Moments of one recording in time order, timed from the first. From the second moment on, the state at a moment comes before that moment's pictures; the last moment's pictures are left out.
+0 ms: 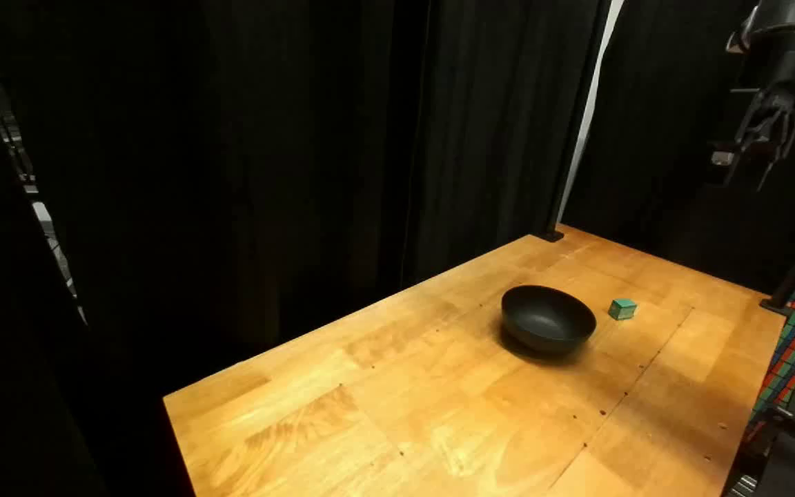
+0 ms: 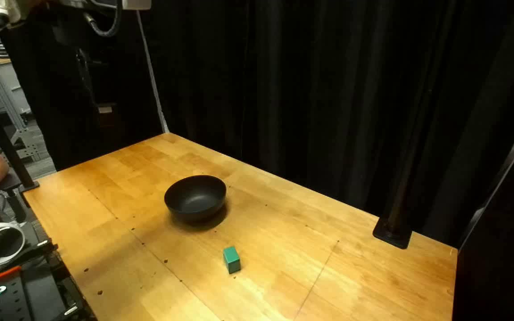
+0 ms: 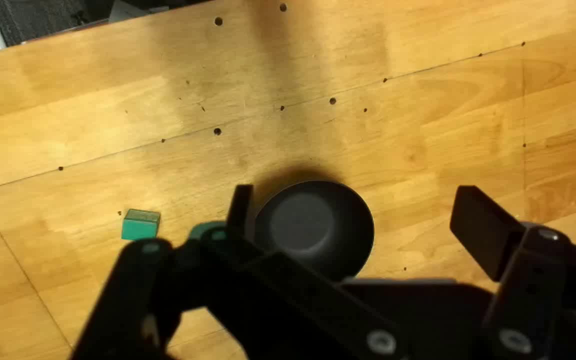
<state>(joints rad) -0.02 -0.47 -0.13 -2.44 0.10 1.87 -0.02</state>
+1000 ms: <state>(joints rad) -0.21 -0.12 -0.11 -2.54 -0.15 2.39 0.33</state>
